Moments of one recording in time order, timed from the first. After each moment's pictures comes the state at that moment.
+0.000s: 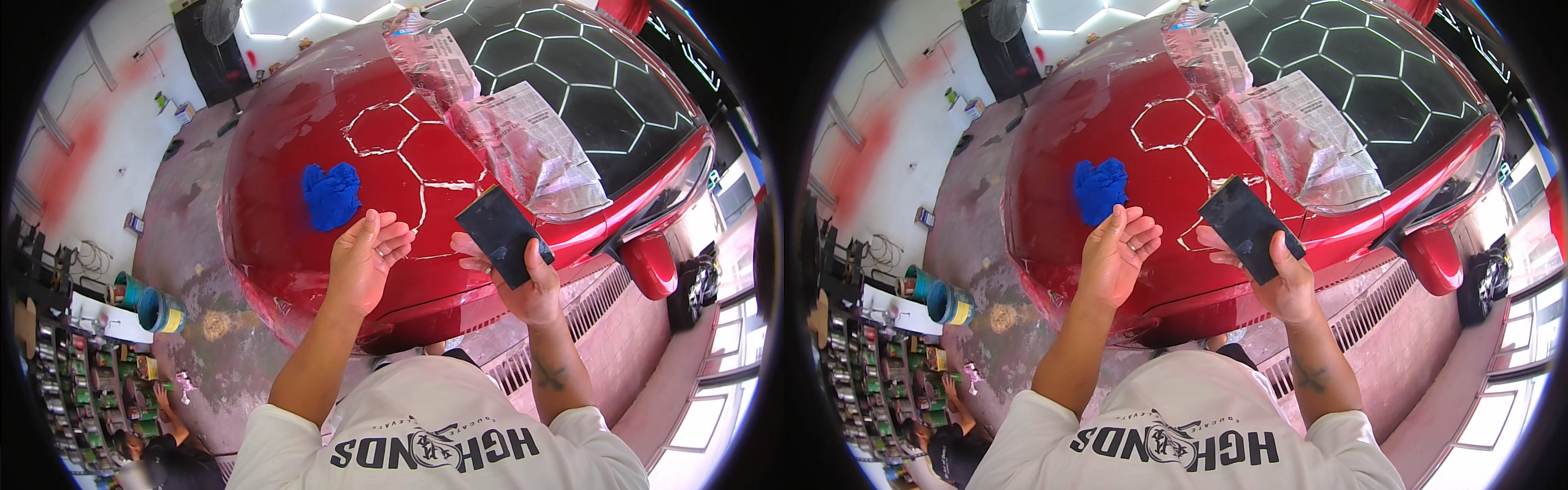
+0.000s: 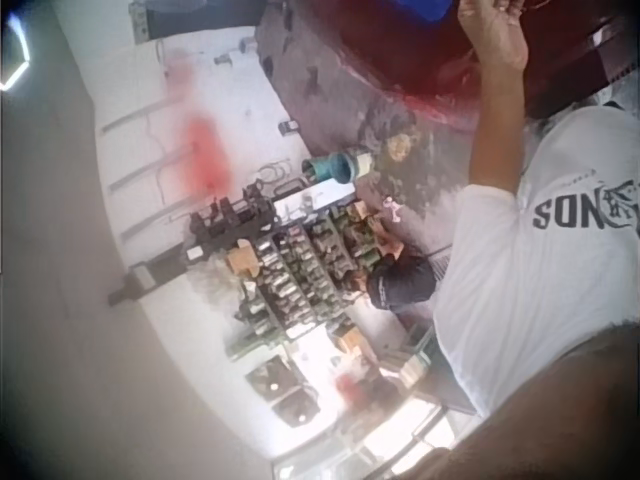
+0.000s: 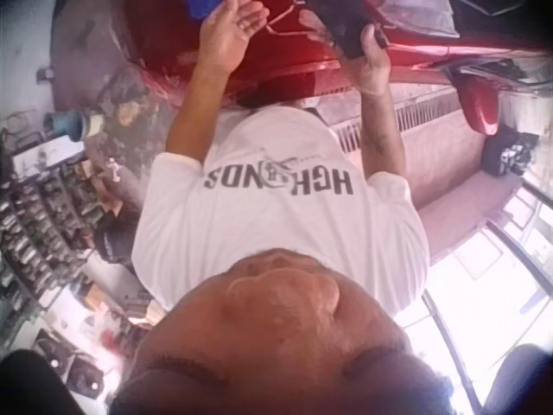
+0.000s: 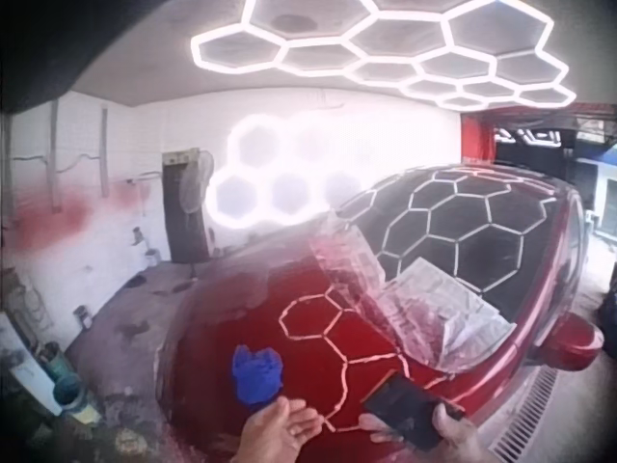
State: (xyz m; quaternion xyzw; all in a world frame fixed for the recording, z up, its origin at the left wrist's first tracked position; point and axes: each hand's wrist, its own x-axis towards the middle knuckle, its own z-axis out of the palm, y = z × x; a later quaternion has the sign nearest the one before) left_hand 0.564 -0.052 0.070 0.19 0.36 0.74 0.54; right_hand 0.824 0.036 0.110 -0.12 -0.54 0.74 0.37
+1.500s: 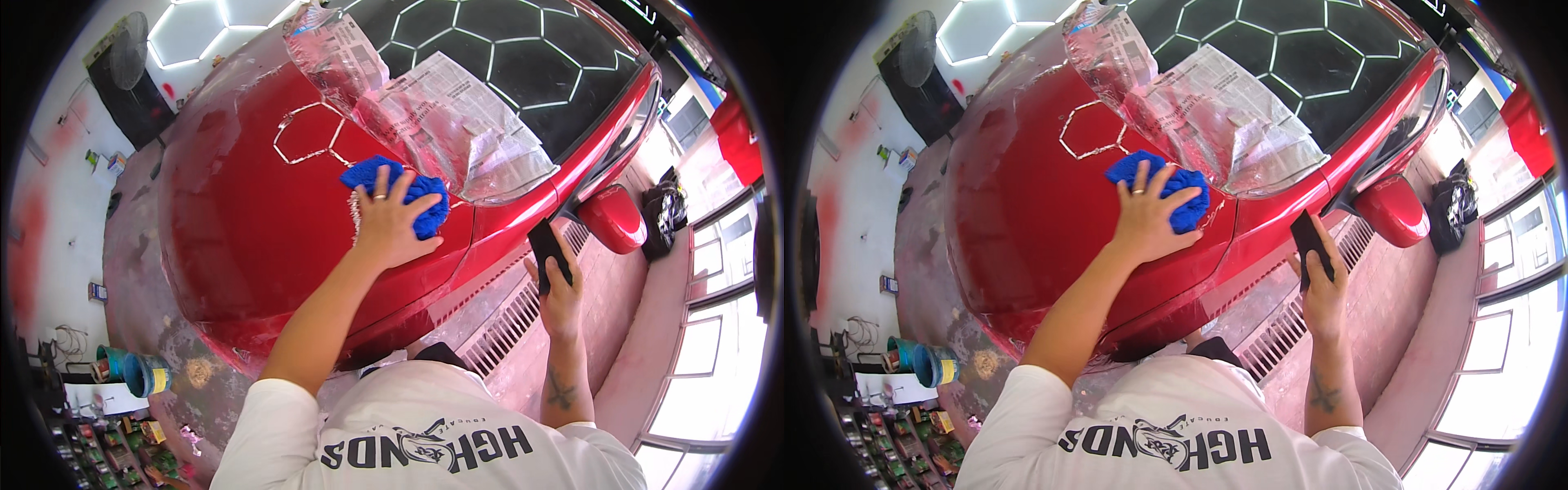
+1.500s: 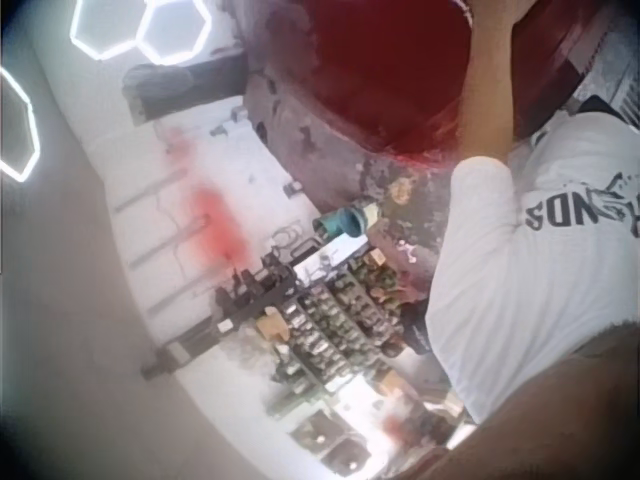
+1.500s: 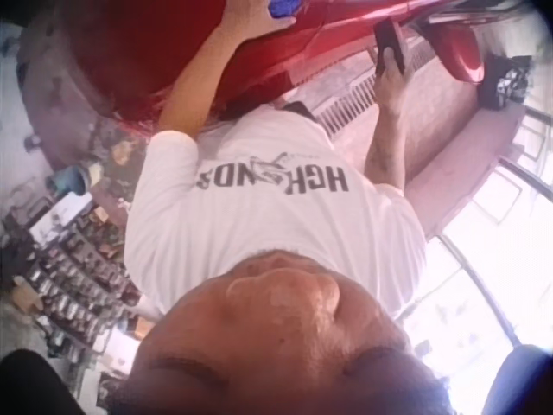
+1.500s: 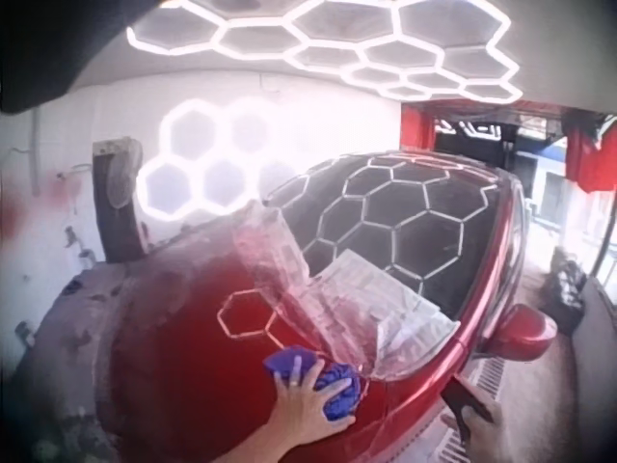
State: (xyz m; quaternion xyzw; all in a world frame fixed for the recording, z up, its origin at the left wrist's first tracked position) left_hand 0.655 0.122 0.031 0.78 0.56 0.28 0.02; right_hand 0.981 0.051 0.080 -0.46 -0.48 0.49 0.57
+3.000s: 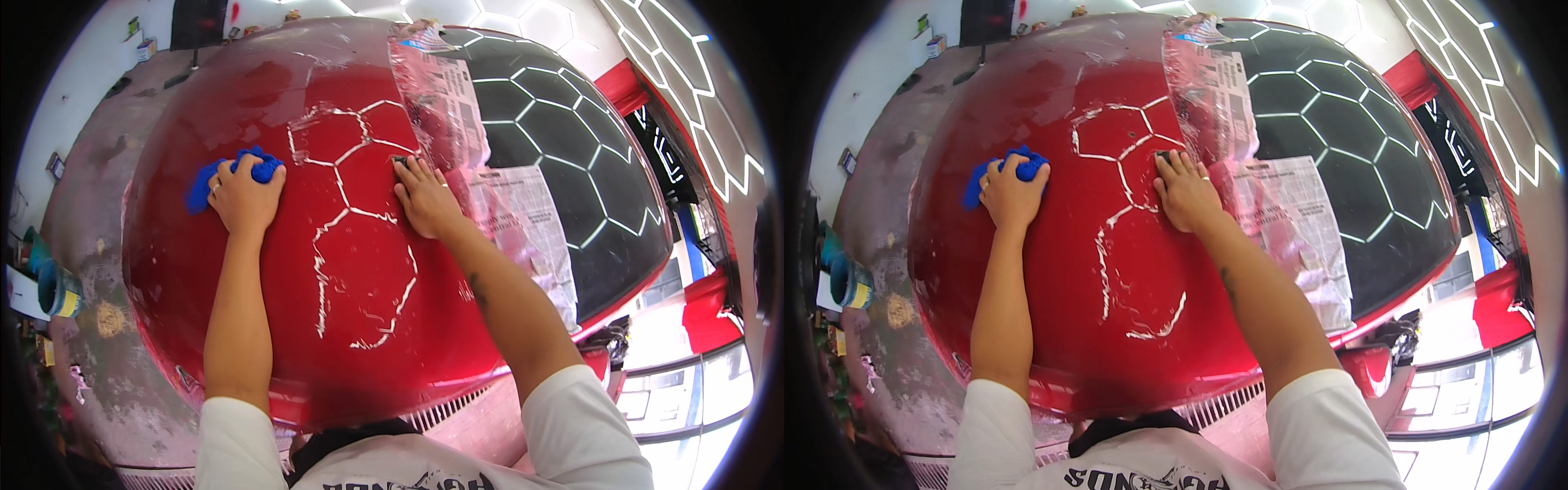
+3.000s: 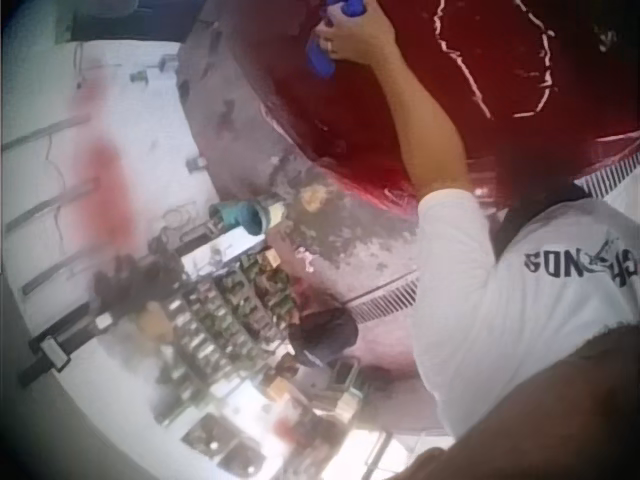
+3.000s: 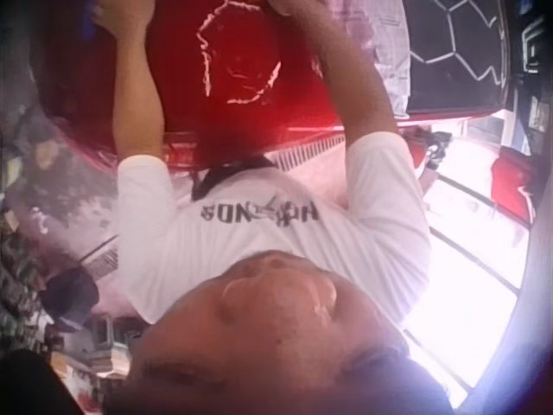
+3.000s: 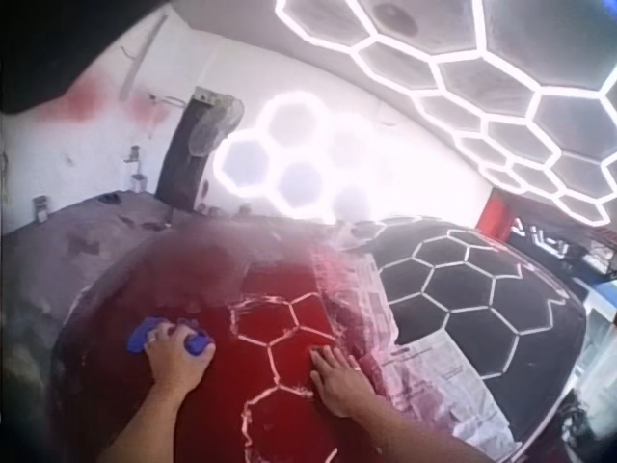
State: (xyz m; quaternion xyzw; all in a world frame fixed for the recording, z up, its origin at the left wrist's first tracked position) left_hand 0.338 0.168 -0.034 0.25 0.90 0.34 -0.09; right_hand 0.601 0.375 0.013 -0.29 -0.95 -0.05 0.02
